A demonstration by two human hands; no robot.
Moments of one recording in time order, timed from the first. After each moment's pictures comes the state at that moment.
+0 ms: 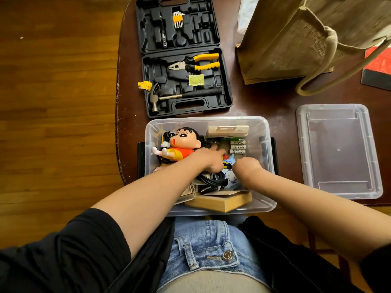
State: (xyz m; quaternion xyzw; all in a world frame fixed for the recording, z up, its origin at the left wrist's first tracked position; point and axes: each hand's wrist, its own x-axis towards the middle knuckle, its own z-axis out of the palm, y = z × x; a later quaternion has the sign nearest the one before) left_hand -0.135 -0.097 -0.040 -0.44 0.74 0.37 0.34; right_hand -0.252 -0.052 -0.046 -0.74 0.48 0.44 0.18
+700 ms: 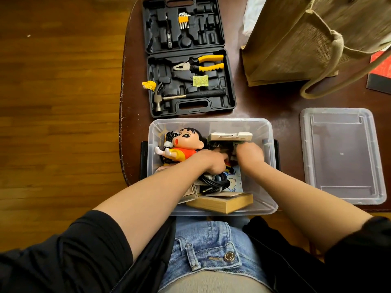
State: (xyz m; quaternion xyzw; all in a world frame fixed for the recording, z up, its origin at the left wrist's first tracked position) left_hand -0.134 -0.098 -0.034 -0.41 0.76 0.37 0.35; right_hand -0.255 -0.077 -0.056 -0.69 0.65 0.26 0.17
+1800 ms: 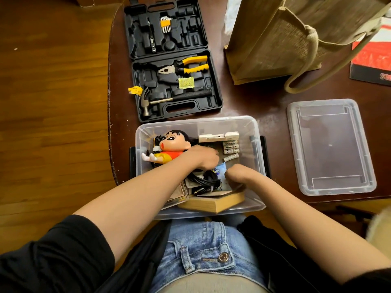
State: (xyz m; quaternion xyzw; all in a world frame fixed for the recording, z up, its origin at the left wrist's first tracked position) left_hand -0.142 -0.105 -0.032 -0.41 0.79 0.32 0.33; right_hand -0.263 -0.041 -0.055 -0.38 0.71 0.14 0.57
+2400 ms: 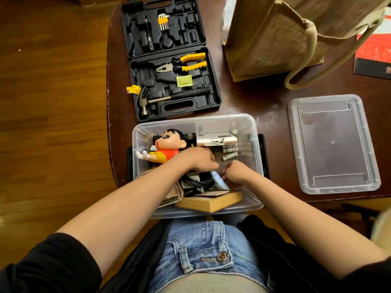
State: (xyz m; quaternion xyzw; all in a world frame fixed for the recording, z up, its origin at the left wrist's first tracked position) left_hand -0.133 -0.099 -0.036 -0.43 0.77 0.37 0.29; right_hand -0.266 -0.039 -0.066 -0.32 0.71 0.06 0.62
